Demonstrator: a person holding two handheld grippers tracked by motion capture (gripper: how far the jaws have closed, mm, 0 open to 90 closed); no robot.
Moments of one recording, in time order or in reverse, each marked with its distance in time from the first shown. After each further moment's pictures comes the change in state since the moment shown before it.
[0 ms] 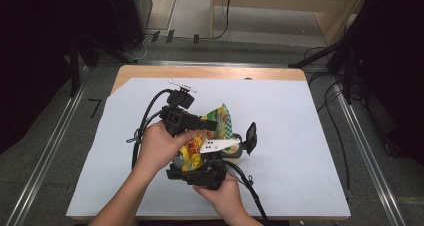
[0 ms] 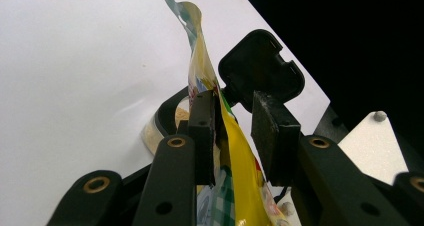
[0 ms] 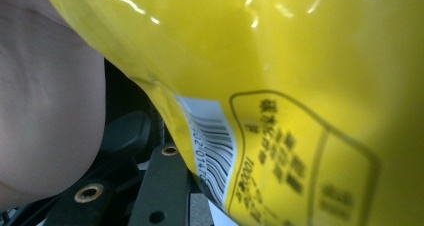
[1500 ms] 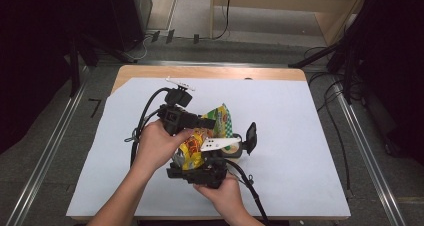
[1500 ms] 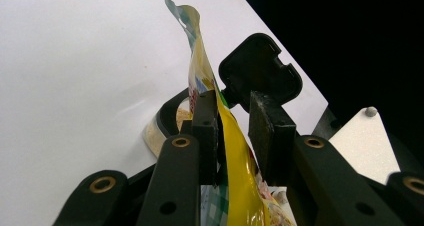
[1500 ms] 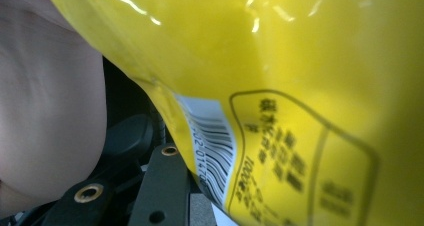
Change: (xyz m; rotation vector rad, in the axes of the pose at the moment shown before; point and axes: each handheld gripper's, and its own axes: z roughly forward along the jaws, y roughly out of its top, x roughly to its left) left arm 0.001 0.001 -0.005 -0.007 0.000 -0.009; right arm -0.001 0.003 -0.001 0.000 0.006 0.024
